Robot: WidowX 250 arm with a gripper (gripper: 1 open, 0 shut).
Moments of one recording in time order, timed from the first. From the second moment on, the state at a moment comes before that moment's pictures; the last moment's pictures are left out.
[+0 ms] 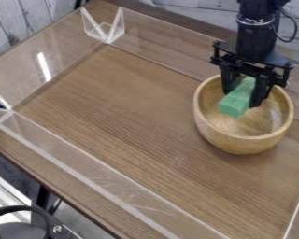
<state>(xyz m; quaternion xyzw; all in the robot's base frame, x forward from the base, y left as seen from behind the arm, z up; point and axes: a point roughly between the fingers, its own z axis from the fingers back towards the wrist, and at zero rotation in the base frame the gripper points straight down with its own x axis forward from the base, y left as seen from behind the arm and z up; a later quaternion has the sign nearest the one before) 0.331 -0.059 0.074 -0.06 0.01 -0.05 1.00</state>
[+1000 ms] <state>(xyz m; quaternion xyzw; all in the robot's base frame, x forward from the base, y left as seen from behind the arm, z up) 0.334 -0.061 0.041 -0.06 0.01 -0.03 1.00</state>
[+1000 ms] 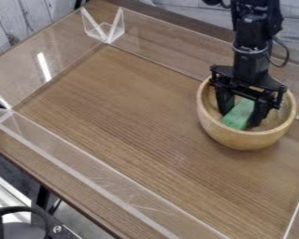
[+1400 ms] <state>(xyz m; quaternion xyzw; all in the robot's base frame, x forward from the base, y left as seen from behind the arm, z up) 0.331 -0.052 0.119 -0.07 -0.02 -0.01 1.00</state>
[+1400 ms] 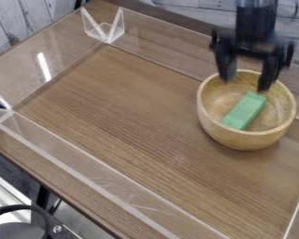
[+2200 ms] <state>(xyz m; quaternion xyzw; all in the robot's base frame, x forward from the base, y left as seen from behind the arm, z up) 0.285 -0.057 0.088 -0.06 -0.02 -0.07 1.00</state>
